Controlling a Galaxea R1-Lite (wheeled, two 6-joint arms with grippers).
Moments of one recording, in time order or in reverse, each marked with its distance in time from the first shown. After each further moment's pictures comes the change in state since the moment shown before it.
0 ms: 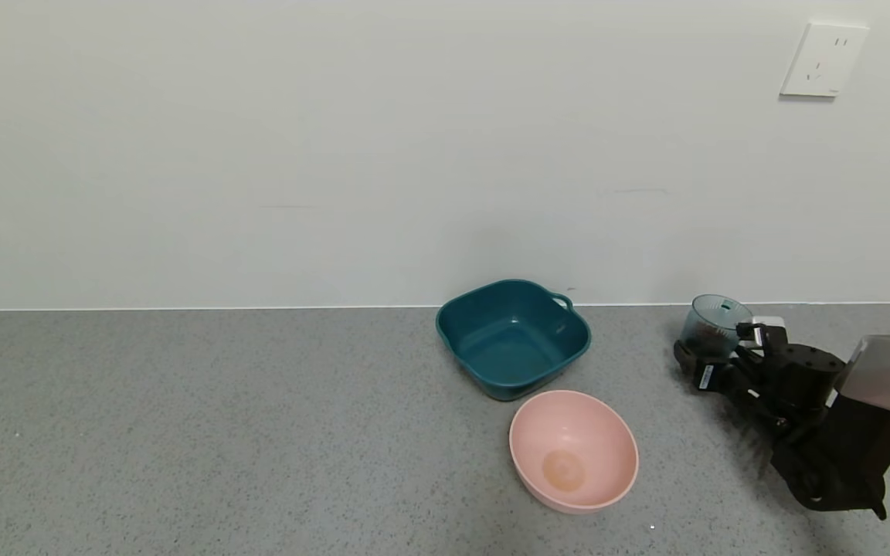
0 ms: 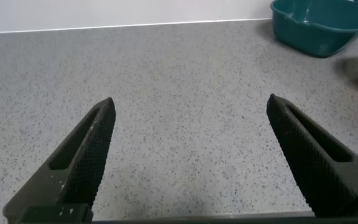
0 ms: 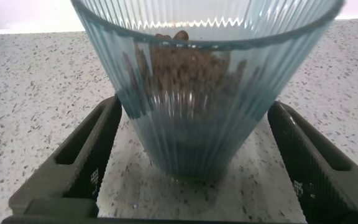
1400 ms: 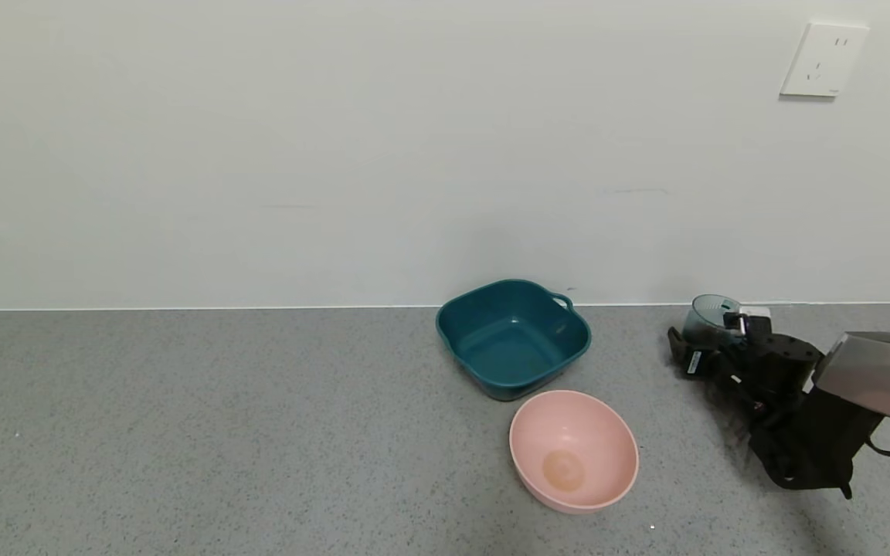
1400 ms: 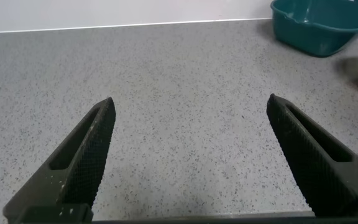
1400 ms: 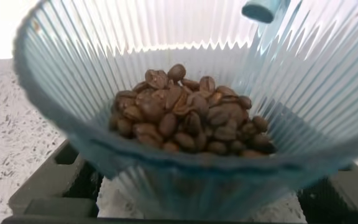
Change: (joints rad) left arm 0.000 0.000 0.000 0.001 0.000 0.000; right arm 0.007 0.069 -0.168 0.044 -0.049 -0.002
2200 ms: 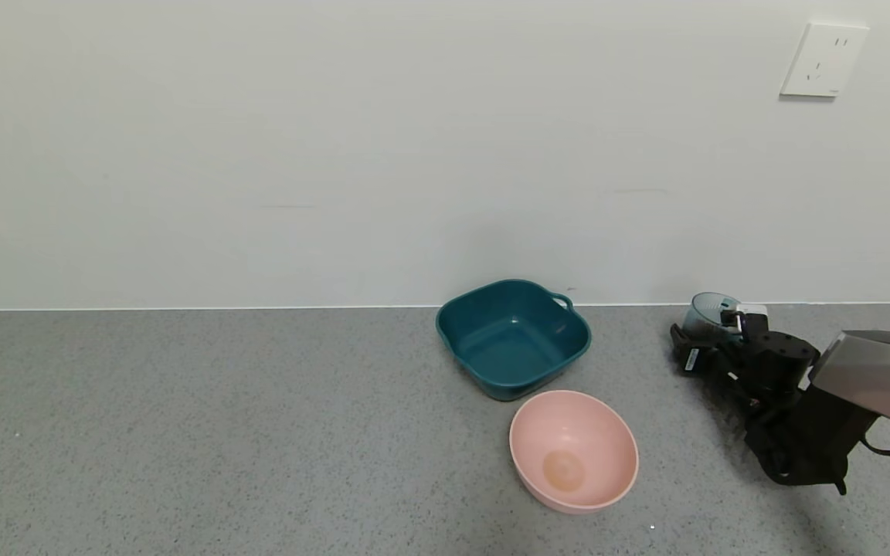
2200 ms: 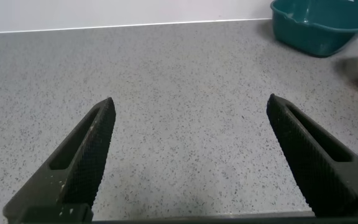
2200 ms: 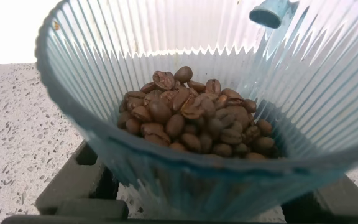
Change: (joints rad) left arm 0.000 0.000 0.000 0.000 0.000 0.000; right arm 0.005 0.007 -0.025 0.006 -0.003 -0.001
